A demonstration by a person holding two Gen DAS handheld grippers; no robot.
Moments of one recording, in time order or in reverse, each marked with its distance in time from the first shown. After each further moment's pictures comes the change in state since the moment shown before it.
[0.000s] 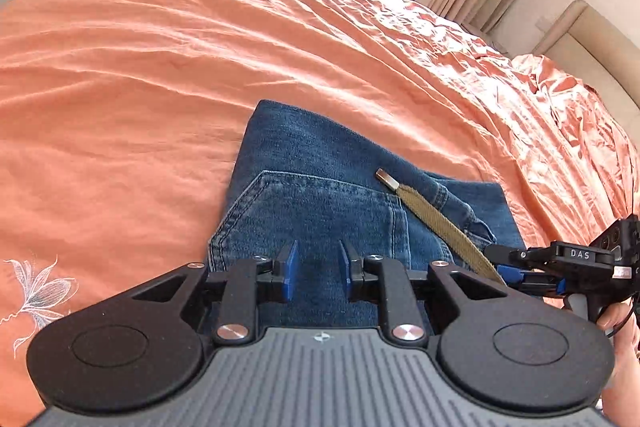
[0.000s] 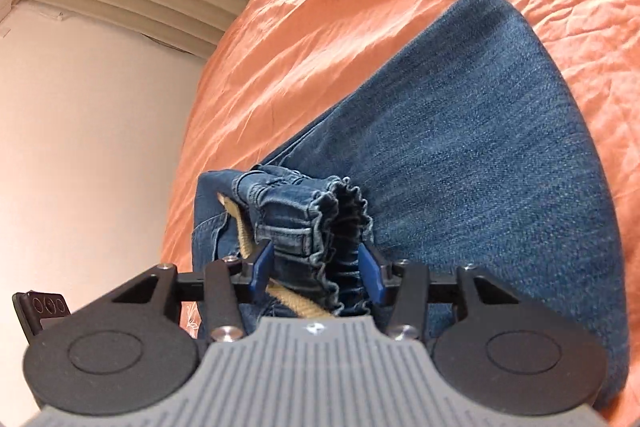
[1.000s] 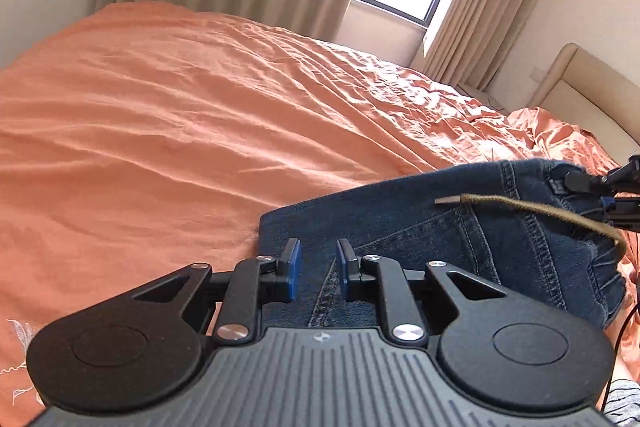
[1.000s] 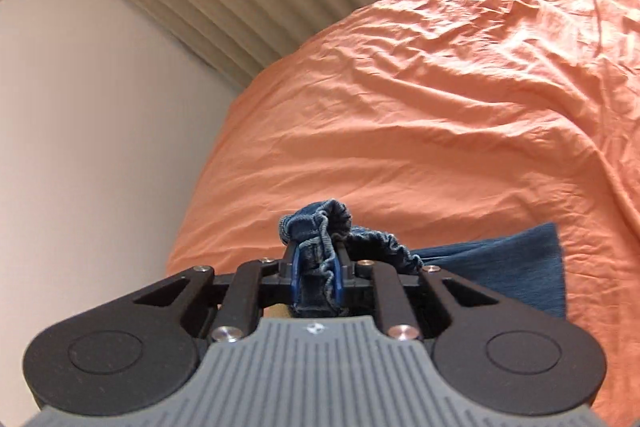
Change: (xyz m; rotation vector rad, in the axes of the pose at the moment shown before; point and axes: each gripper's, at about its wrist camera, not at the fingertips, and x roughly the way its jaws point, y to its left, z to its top) left arm -0.014 -0.022 0.020 0.039 -0.202 0.012; right arm -0.095 0.141 0.076 -0.220 -0.118 -0.173
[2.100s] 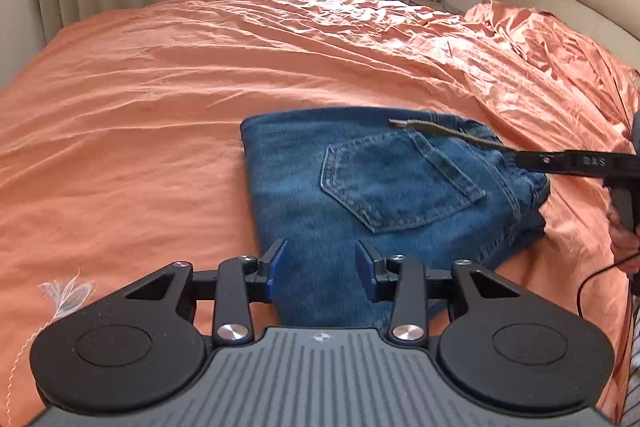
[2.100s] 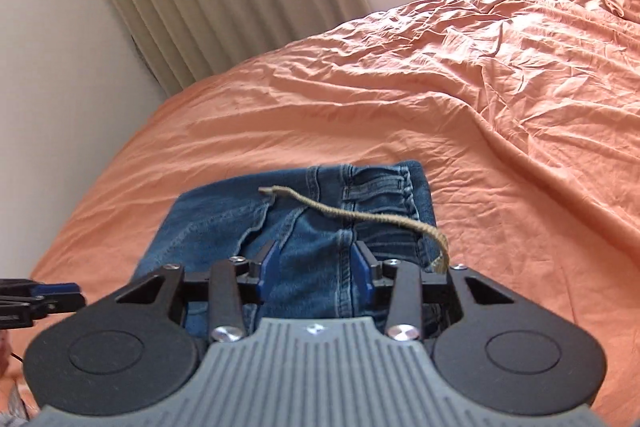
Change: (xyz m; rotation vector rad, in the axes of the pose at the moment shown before) left arm -0.057 -0.034 -0.081 0.305 0.146 0.014; right arm 0.007 -0.053 -0.153 -0.245 -0.185 -0.220
